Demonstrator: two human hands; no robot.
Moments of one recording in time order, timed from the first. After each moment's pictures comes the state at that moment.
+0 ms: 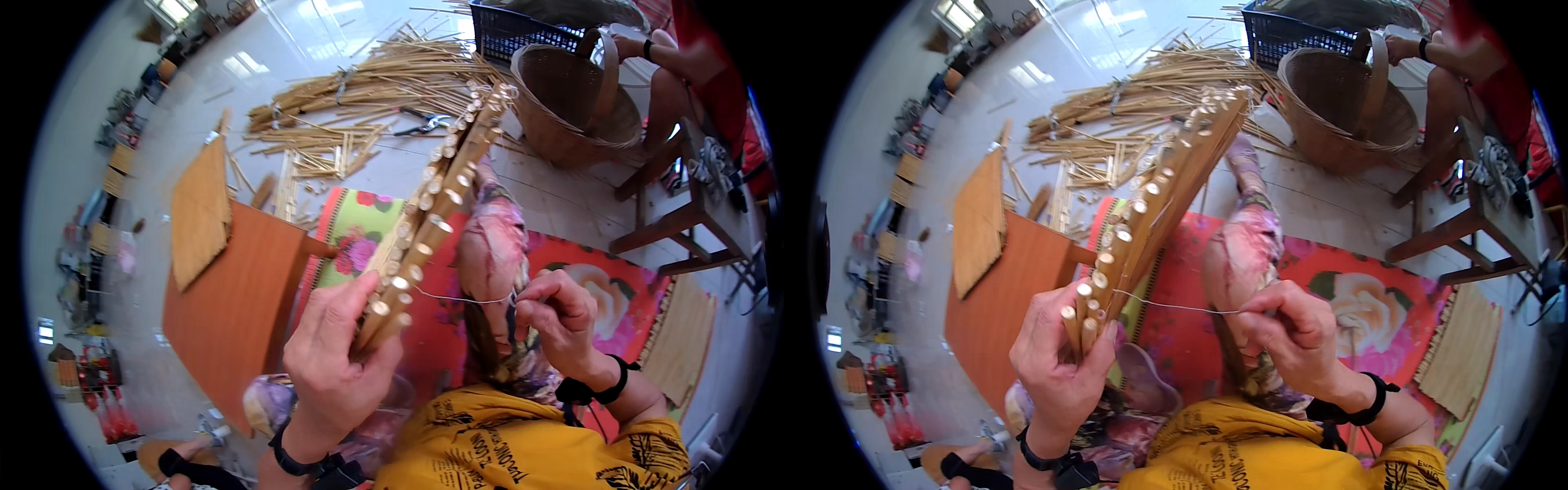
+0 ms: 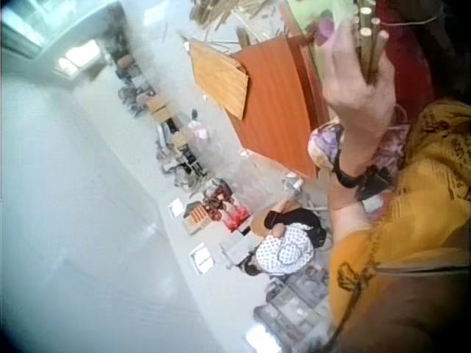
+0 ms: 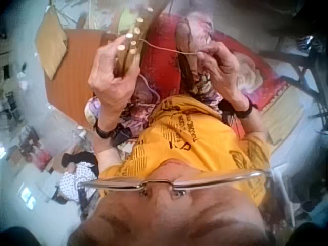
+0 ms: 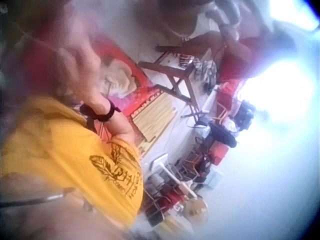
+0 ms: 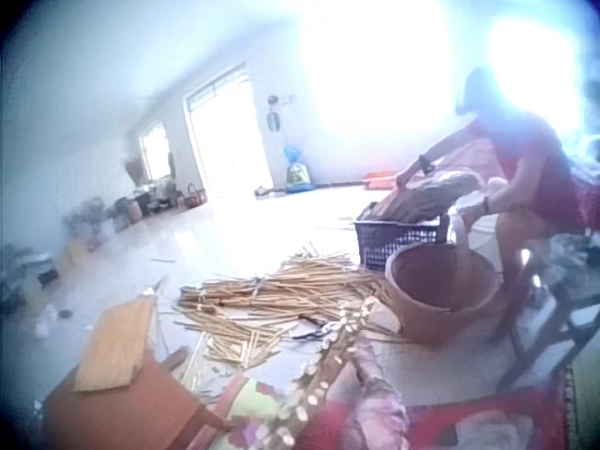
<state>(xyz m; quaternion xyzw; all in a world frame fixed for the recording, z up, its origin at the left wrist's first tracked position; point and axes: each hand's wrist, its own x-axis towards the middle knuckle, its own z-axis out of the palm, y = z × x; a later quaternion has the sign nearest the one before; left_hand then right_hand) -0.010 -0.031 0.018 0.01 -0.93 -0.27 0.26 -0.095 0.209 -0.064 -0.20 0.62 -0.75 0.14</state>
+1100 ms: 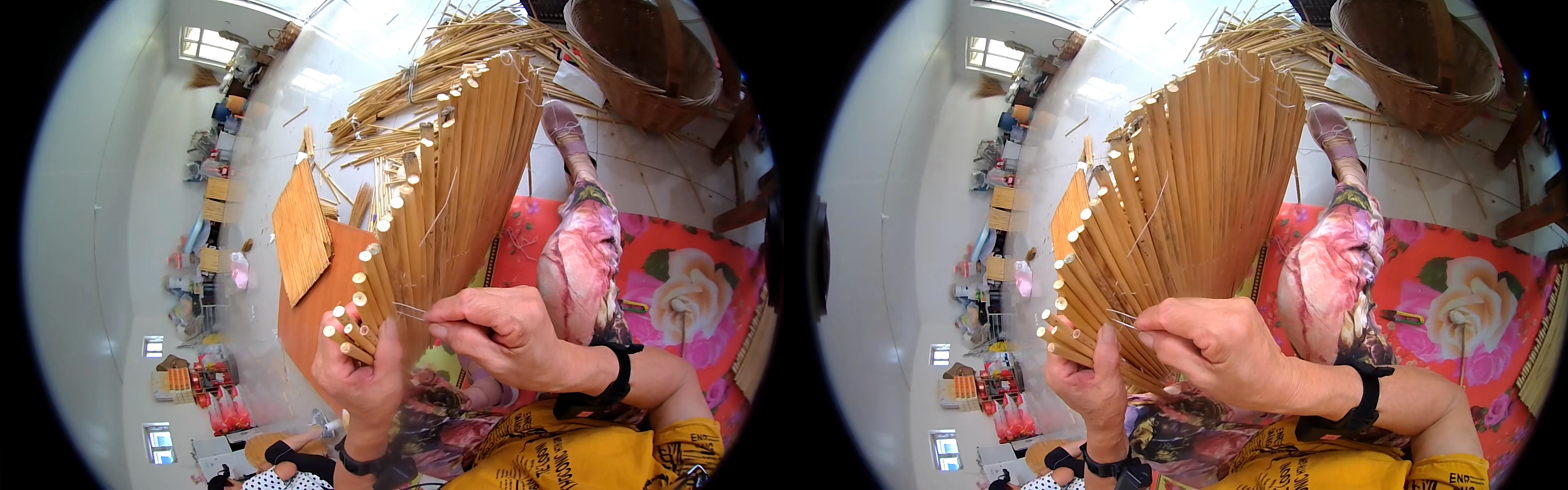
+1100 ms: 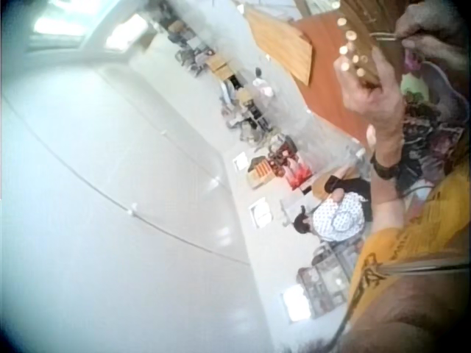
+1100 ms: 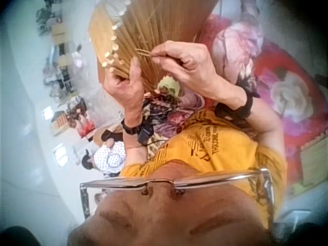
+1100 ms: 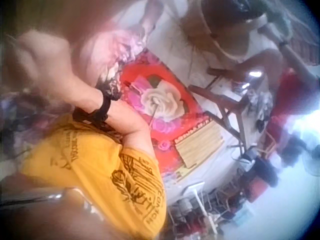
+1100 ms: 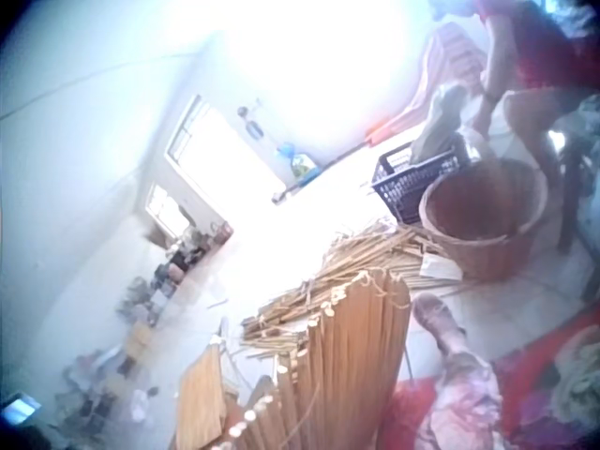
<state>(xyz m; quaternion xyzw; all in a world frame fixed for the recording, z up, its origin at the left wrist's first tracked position) -0.033 -0.060 0.010 0.14 -0.92 -0.18 0.33 -0.131 0.089 -0.057 -0.34 0.51 -0.79 0.06</state>
